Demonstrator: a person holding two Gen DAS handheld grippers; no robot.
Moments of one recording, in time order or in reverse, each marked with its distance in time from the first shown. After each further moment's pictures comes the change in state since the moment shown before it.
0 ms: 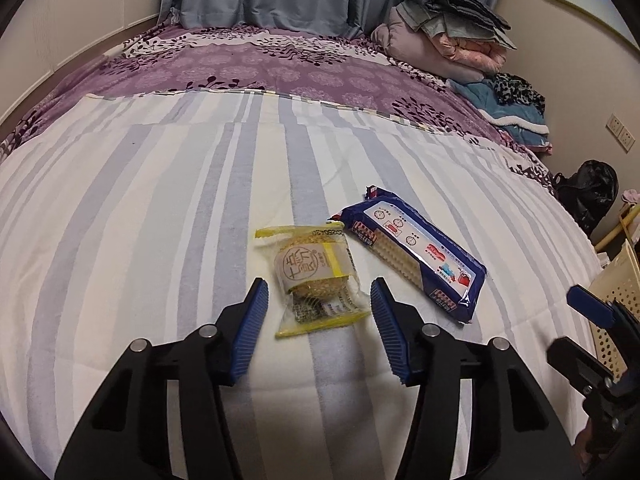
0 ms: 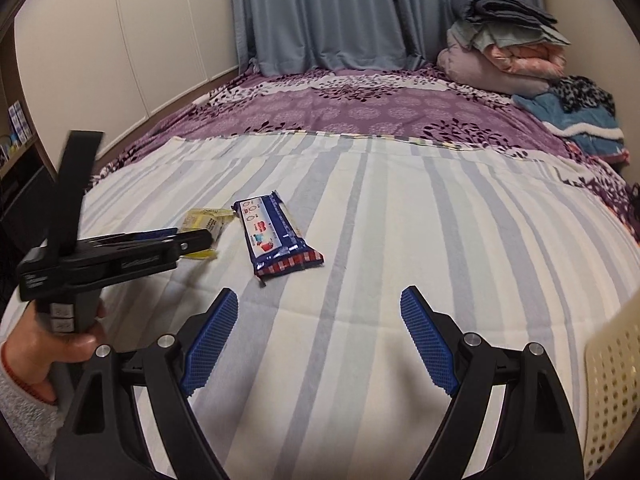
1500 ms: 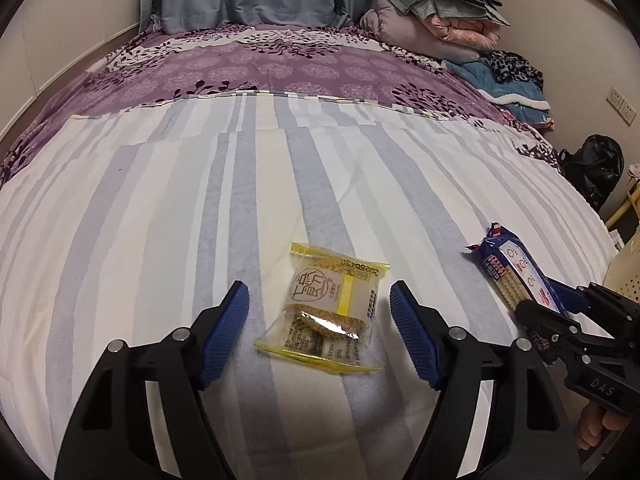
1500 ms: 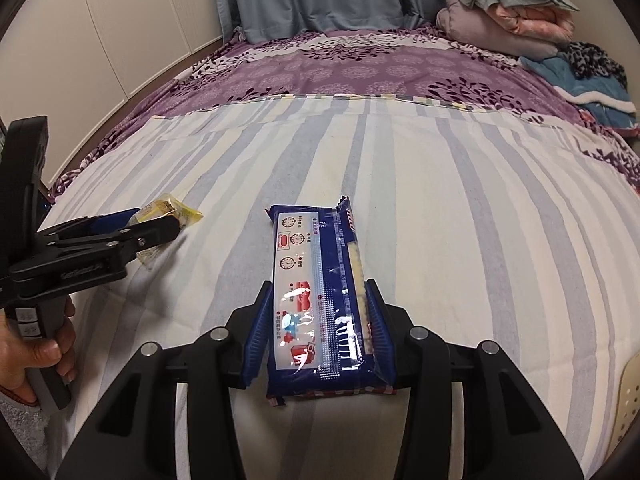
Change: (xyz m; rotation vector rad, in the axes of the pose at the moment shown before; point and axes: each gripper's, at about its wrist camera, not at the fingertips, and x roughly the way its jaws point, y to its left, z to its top) left arm 0.026 0.008 0.027 0.098 0.038 0.024; right arm 0.056 -0.017 0.010 0.079 0.119 0.008
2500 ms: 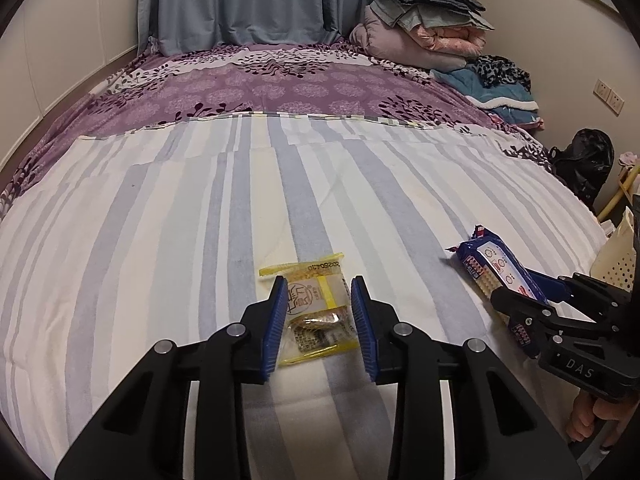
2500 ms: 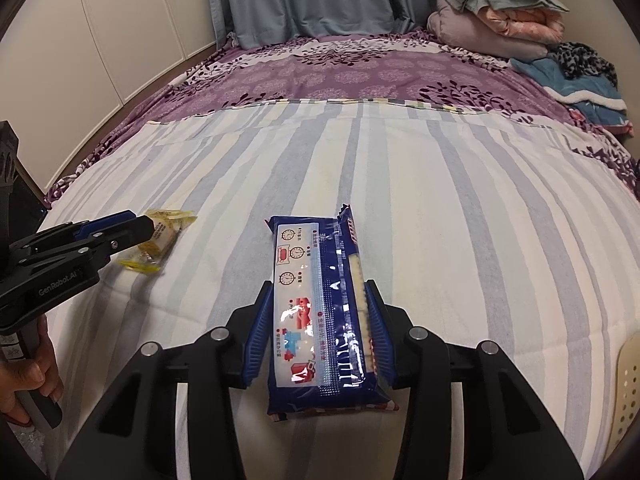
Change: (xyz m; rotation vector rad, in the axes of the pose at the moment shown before) left arm -0.039 -0.015 -0.014 0.035 -0.061 0.003; right arm -0.016 0.004 -0.008 0.017 -0.025 -0.025
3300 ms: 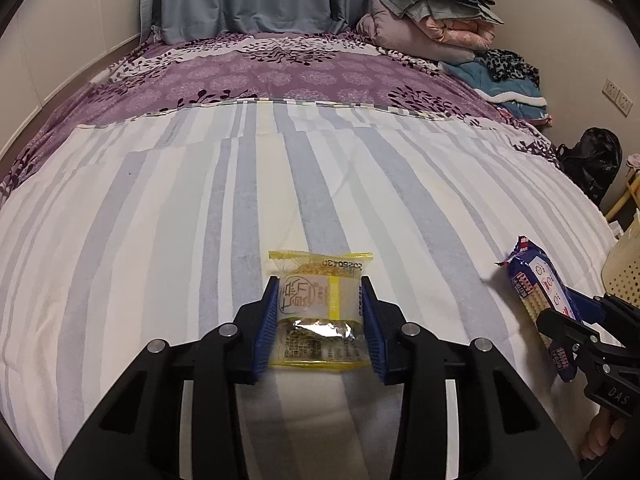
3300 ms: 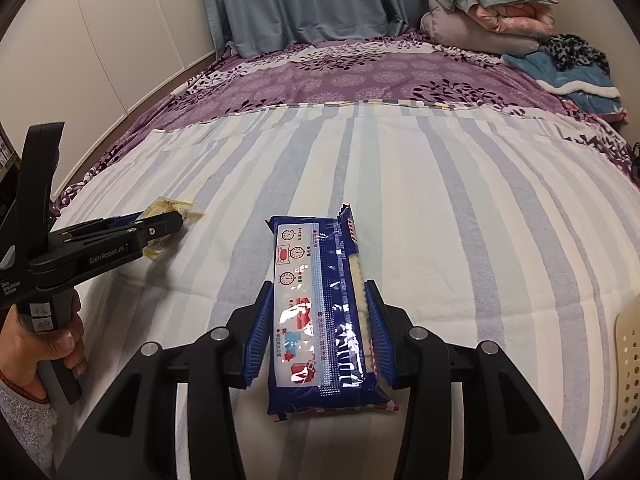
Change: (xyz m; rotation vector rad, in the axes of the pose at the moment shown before) left arm 0.017 0.008 -0.001 -0.022 0.032 0.002; right arm -0.019 -0.006 -0.015 0.032 -0.026 0.020
